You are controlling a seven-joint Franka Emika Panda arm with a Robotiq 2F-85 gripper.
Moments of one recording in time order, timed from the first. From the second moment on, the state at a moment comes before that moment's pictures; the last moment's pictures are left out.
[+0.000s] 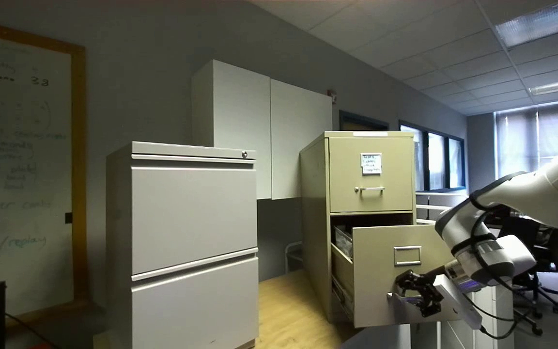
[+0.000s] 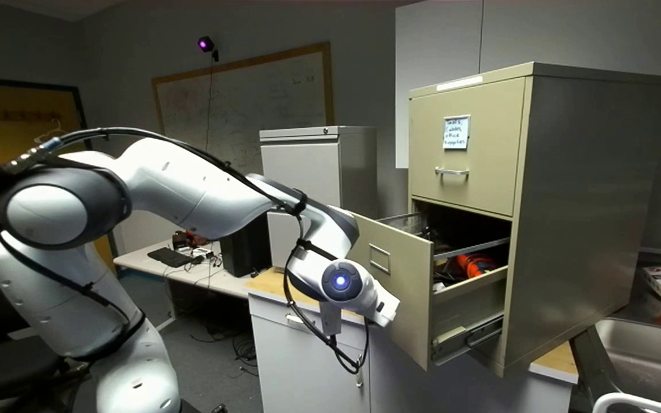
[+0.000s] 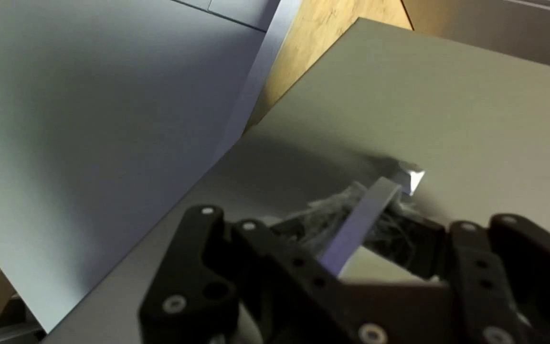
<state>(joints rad) -0.31 -0.29 -0.30 -2.57 1.34 2.51 -0.70</state>
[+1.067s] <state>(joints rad) -0.39 -0.54 -0.24 -2.79 1.29 2.53 -0.69</state>
